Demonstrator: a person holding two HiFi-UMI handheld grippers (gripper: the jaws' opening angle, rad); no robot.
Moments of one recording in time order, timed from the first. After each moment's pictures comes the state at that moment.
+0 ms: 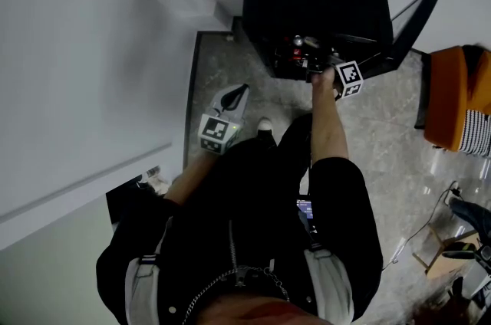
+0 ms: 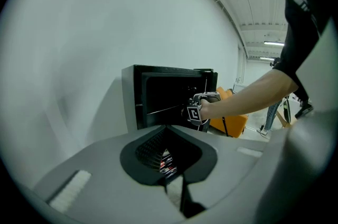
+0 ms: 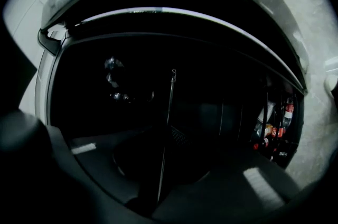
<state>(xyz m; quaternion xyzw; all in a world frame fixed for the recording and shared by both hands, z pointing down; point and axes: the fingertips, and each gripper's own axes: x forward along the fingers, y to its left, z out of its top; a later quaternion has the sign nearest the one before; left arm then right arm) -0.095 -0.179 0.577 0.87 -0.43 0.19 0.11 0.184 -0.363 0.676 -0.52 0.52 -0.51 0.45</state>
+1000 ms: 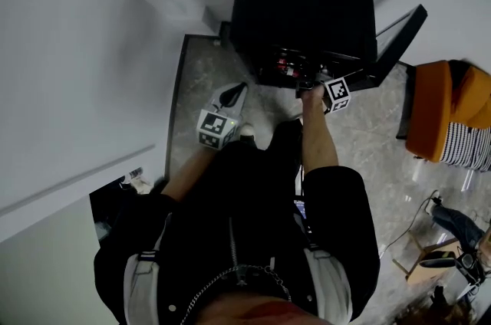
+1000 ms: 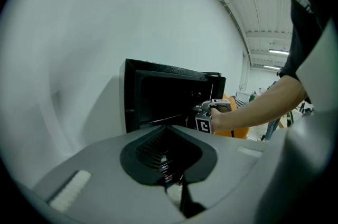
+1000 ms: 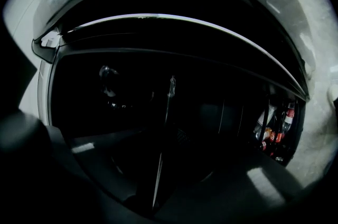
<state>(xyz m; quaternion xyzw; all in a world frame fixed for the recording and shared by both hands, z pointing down) -0.057 -0.217 0.587 0.87 -0.44 0.16 0.14 0.199 -0.361 0.681 -0.51 0.54 -0.52 0.42</state>
